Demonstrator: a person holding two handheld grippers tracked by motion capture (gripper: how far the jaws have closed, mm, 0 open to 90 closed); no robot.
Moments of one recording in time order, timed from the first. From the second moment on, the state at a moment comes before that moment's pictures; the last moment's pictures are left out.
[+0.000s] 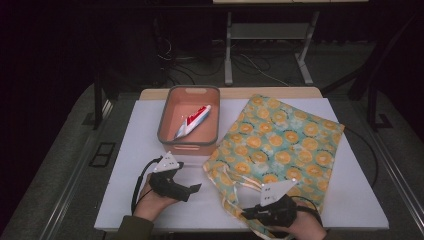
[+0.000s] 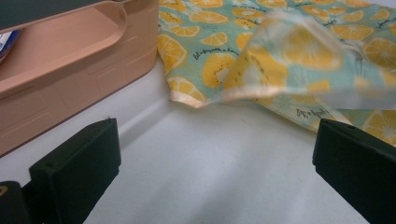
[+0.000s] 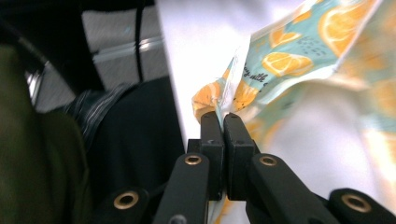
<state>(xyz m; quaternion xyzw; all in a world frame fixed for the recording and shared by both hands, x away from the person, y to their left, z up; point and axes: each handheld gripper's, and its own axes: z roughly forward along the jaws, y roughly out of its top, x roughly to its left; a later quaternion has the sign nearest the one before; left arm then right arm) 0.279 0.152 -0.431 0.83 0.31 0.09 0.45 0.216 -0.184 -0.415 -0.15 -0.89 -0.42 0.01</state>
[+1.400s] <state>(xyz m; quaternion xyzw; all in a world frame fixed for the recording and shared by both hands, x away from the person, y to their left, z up) 0.280 0.155 -0.431 0.83 0.32 0.10 0.46 0.382 -0.321 -0.445 -0.43 -0.82 -0.36 -0.13</state>
